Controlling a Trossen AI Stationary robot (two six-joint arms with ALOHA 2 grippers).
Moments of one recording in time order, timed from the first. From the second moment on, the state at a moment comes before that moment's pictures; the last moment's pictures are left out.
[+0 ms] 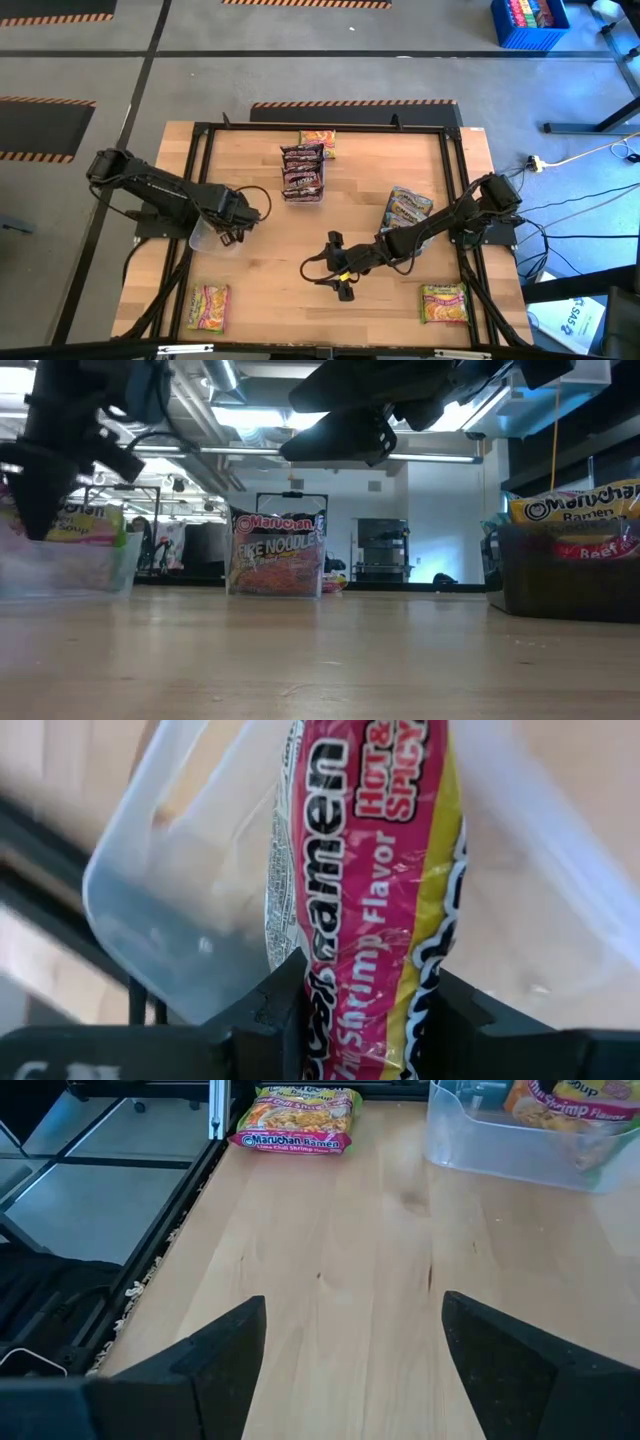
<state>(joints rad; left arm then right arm) -0.18 1.29 0.78 -1.28 -0.13 -0.80 0.39 1.82 1.05 0.28 0.14 0.17</state>
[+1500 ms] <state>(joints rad) -0.09 1.29 0.77 -1.16 -0.38 -0.21 0.39 1.89 1.05 0.31 0.11 0.17</state>
